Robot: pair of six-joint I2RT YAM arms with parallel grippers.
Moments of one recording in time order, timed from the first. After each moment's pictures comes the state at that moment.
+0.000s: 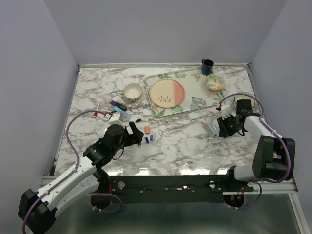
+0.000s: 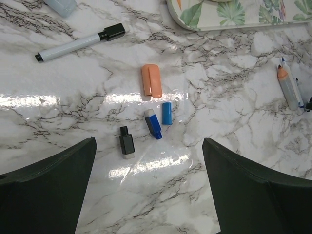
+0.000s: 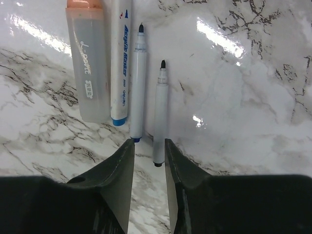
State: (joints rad) left arm -0.67 0.69 0.41 -0.27 -0.21 -0.74; right arm -0.15 1.40 0.75 -0.57 -0.35 -0.63
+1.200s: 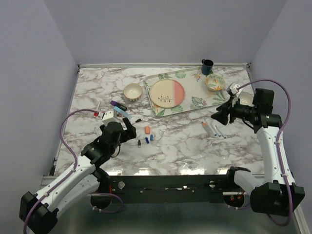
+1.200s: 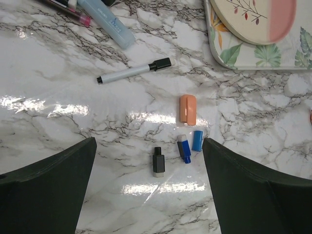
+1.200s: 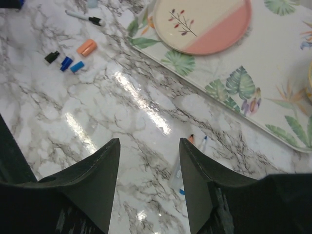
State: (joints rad) left arm -0.63 0.69 0.46 -0.36 -0.39 -0.73; right arm -0.15 1.03 1.00 -0.71 -0.91 -0.58
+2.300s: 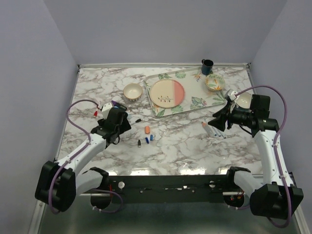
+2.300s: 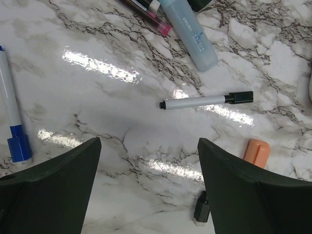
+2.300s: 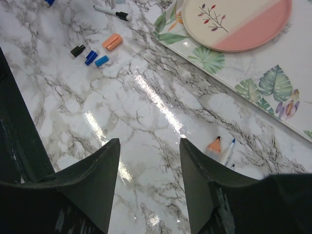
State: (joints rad) left arm -0.40 1.06 0.57 -0.35 -0.38 -0.72; right arm -0.15 0.99 0.89 -0.71 -1.04 -0.60
